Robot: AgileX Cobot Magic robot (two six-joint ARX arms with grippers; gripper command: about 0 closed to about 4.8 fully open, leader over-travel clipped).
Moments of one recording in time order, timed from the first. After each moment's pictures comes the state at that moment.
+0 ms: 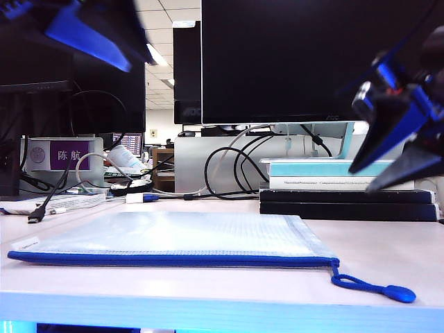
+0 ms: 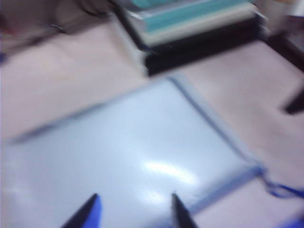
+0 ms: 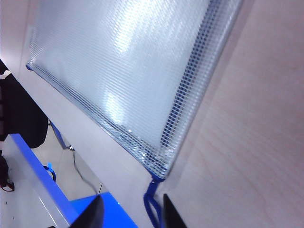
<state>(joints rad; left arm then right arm) -0.90 0.98 0.71 -0.20 -0.29 -0.10 0.08 1.50 0.93 -0.68 -0.80 -0.02</state>
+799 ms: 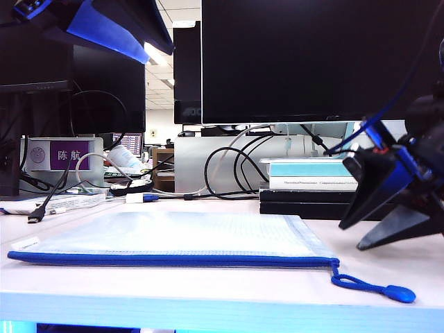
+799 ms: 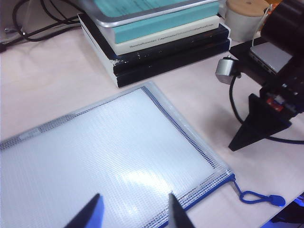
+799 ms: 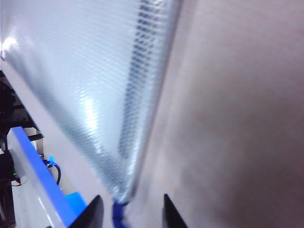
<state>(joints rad) -0.90 0.99 0.71 -0.14 -0.22 -0.11 0.09 1.75 0.93 -0.60 -0.86 -0.02</state>
